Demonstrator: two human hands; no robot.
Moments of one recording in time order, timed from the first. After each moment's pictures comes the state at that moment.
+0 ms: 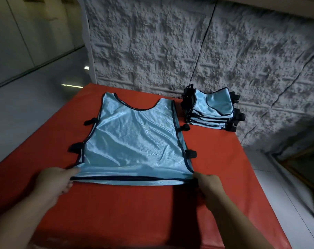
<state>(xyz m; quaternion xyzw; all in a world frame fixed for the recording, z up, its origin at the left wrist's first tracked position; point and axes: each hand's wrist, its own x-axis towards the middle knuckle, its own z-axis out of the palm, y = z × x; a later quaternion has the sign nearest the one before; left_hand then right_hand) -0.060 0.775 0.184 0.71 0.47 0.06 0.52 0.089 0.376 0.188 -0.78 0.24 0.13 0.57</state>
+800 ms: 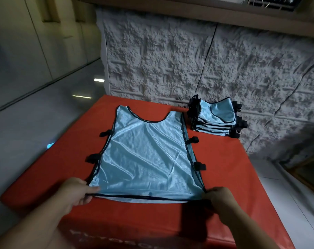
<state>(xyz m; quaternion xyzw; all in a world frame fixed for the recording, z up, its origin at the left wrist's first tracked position) -0.106 0.764 0.206 0.68 0.45 -0.06 0.58 0.040 0.349 0.207 -0.82 0.20 0.19 0.50</state>
